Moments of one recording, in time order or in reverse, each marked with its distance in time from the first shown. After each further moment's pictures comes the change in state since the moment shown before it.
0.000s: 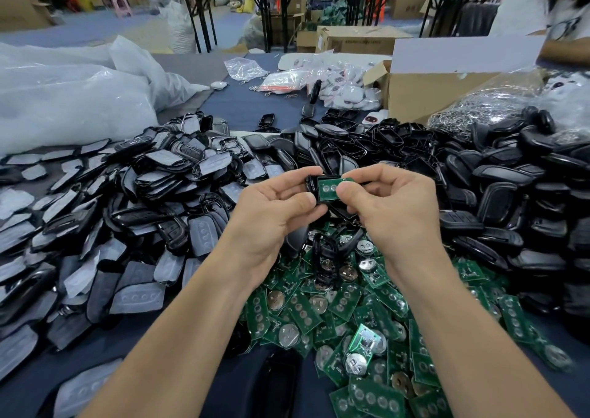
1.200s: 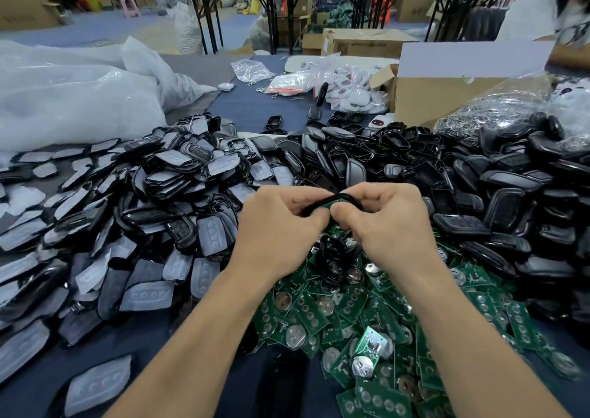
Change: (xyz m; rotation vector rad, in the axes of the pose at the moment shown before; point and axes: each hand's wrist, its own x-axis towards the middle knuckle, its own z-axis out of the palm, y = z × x) left_hand -0.009 0.000 0.005 0.807 0.158 0.277; right_hand -0.003 0.012 0.001 -0.134 -0.200 -0.056
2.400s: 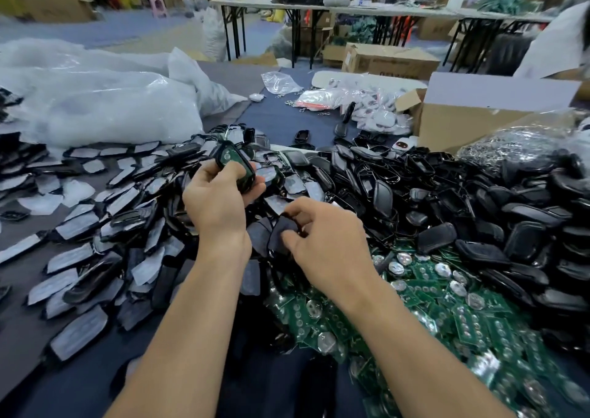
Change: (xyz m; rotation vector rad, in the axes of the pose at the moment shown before) left_hand 0.027 -0.006 -0.078 -0.800 0.791 -0.344; right_hand -0.009 -0.038 0.089 -0.515 -0.164 -0.209
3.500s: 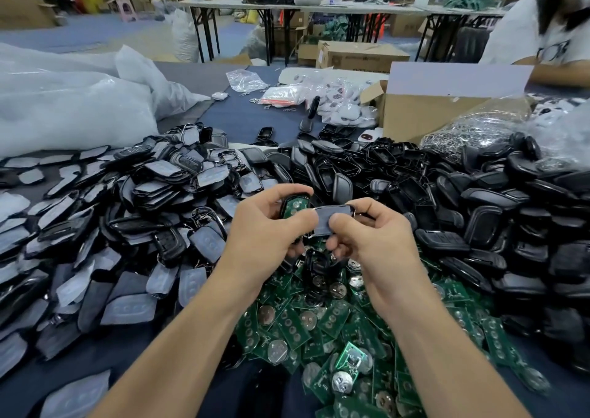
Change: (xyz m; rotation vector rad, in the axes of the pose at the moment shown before) left_hand -0.062 -0.052 0.020 0.497 -0.736 -0.011; right_hand -0.024 0.070 -0.063 1.019 0.157 0.440
